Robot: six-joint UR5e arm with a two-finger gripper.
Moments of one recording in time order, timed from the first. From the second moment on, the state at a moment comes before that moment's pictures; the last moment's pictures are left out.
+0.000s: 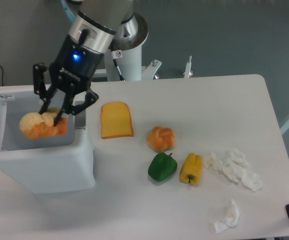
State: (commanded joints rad) arm 2.31 -1.59 -1.63 -1.01 0.87 0.44
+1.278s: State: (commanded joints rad) arm 2.29 -1.58 -1.68 -1.01 0.87 0.46
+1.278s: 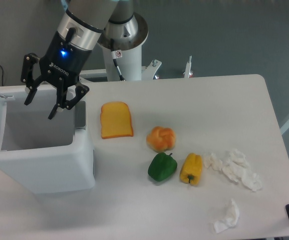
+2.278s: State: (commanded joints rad) arm 2.32 -1.62 -1.59 -1.00 1.07 0.57
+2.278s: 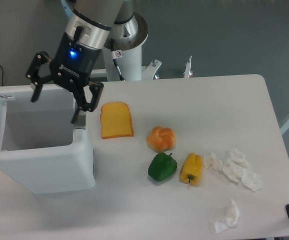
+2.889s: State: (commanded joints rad) arm 2.34 -1.66 -1.57 -1.00 1.38 0.89
